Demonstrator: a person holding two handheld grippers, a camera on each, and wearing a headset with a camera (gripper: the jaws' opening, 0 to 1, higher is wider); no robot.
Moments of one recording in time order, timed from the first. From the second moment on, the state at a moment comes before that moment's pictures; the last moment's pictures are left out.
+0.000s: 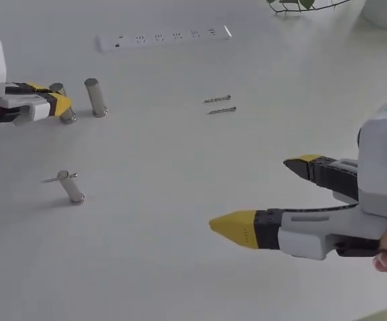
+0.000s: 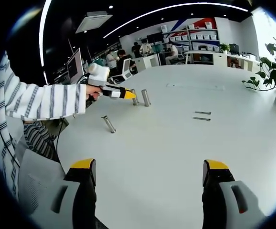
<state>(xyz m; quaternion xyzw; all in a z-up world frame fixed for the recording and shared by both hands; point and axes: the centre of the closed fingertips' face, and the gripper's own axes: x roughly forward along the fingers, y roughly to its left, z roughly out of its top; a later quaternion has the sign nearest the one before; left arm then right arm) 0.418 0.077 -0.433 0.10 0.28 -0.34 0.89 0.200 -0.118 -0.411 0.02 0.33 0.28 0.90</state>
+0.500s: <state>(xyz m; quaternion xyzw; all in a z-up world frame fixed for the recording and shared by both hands) 0.375 0.043 -0.367 0.07 0.24 -0.40 0.88 0.199 -0.111 -0.397 0.01 0.30 0.30 0.90</state>
